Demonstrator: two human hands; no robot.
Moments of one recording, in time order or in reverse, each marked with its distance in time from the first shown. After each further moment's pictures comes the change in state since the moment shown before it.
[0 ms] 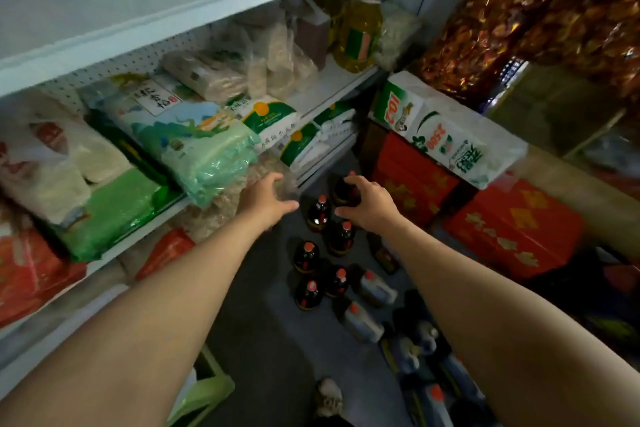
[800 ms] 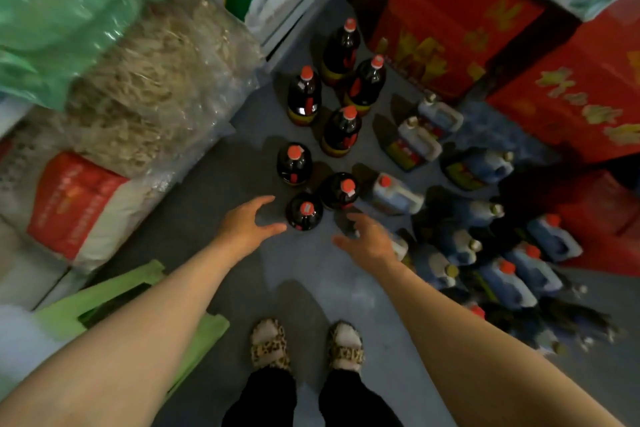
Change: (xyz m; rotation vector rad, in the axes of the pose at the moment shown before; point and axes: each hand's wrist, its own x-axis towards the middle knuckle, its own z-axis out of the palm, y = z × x) left_hand 0.098 -0.256 0.296 -0.031 -0.480 -0.112; right_hand 0.047 0.231 0.352 0.288 -0.221 0.500
